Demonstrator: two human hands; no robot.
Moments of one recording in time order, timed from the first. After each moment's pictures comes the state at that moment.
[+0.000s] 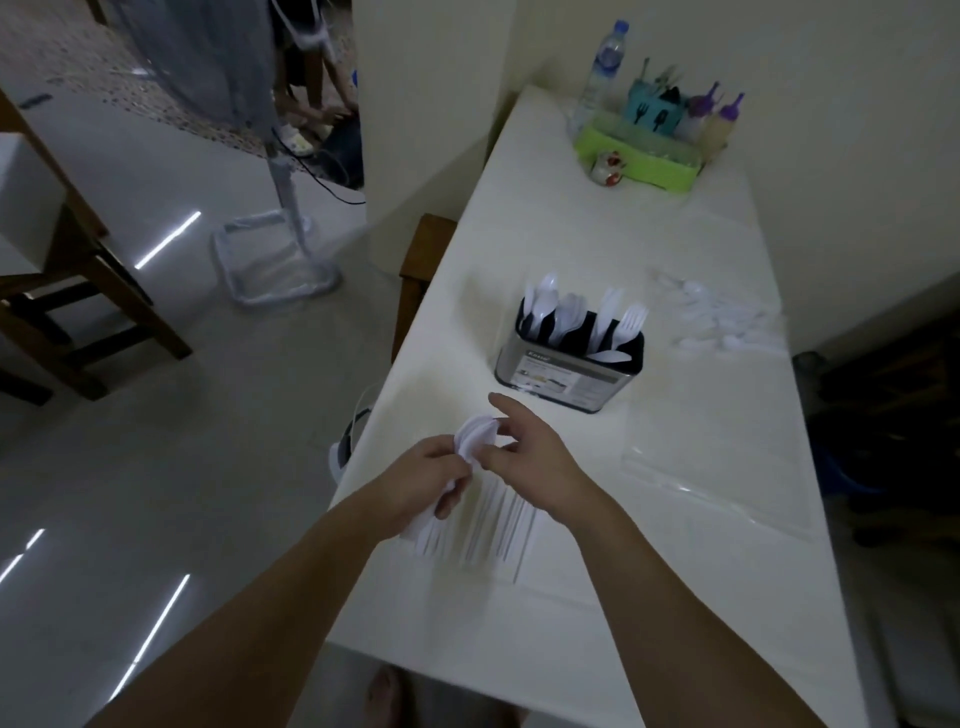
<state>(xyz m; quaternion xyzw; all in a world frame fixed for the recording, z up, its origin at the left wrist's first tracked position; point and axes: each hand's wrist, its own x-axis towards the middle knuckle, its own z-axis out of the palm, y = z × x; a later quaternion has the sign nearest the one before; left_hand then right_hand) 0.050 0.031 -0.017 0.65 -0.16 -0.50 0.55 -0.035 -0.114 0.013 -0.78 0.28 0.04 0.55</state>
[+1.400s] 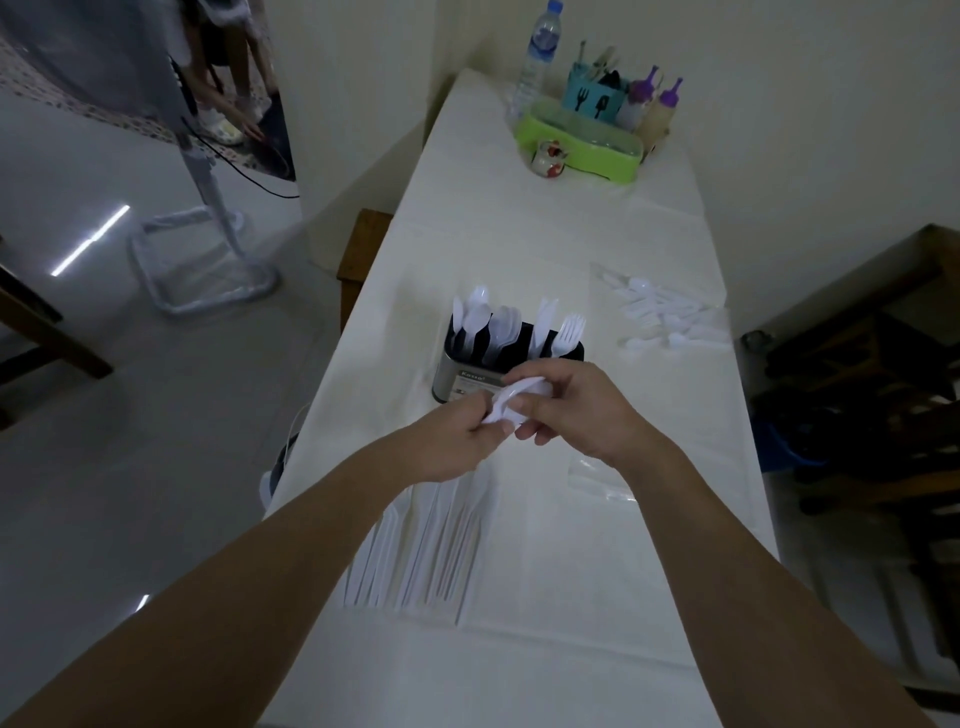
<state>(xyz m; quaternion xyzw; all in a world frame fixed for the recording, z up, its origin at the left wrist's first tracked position) 0.073 -0.094 0.013 0.68 -0.43 -0.42 0.42 -0.034 -0.234 0.079 -0.79 0.25 0.00 0.56</state>
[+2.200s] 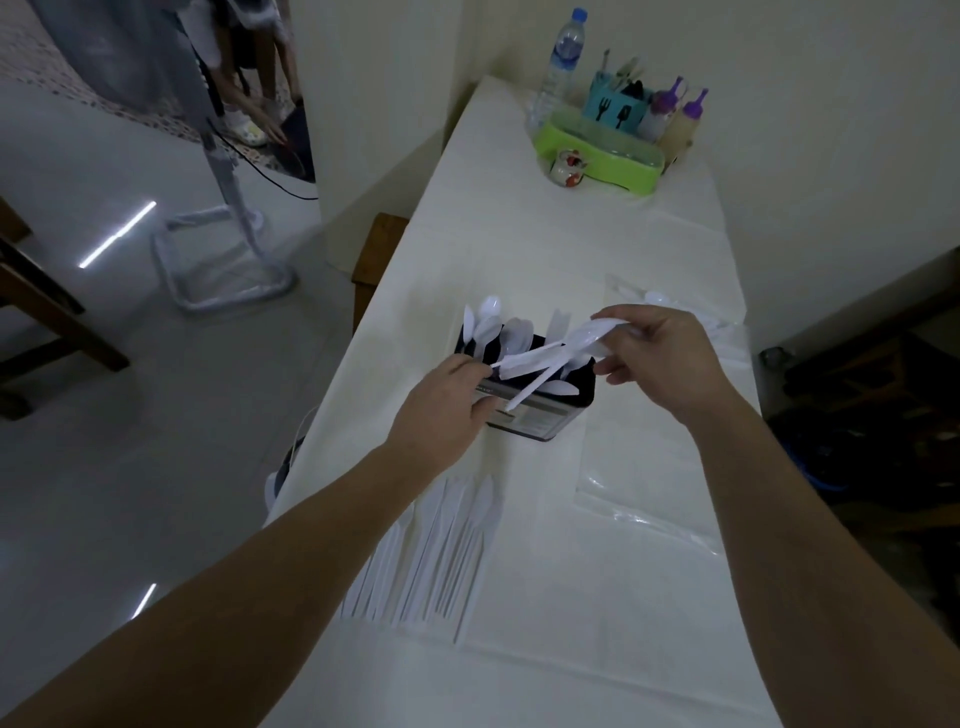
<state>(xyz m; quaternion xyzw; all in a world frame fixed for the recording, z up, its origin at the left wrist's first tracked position) 0.090 -0.110 -0.004 0.82 -0.41 -0.07 0.40 -0.021 -0.300 0.115 -0.80 0.33 -0.13 0.48</state>
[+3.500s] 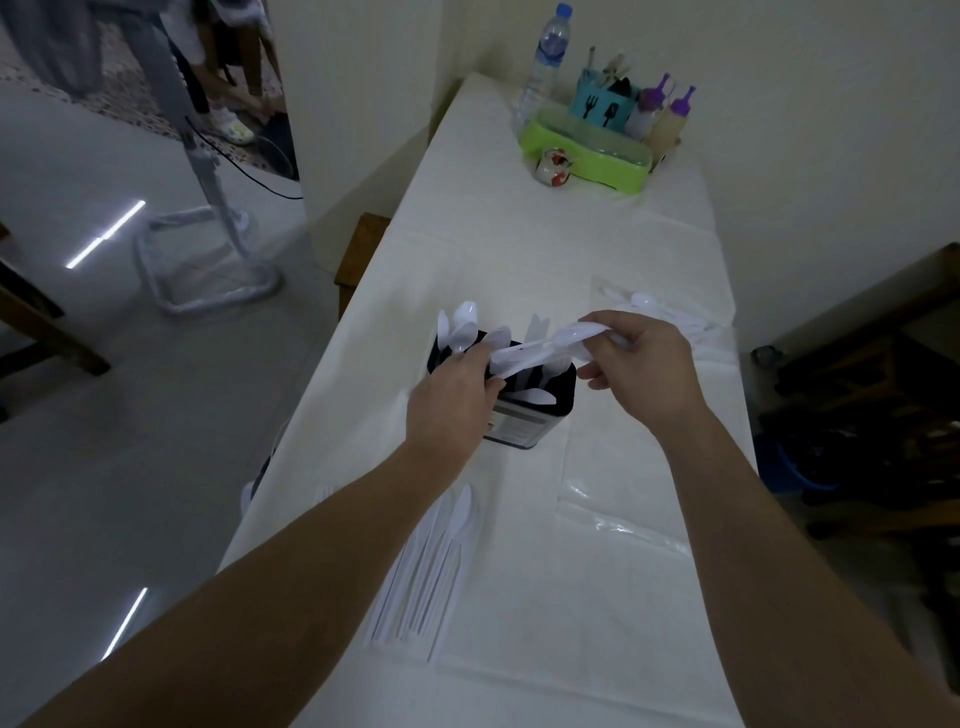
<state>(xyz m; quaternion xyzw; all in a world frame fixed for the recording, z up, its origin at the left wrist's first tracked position) 0.080 -0.163 0.004 0.87 -0.34 -0.04 0.36 -0.022 -0.309 0.103 -0.80 0.36 -0.16 0.46</state>
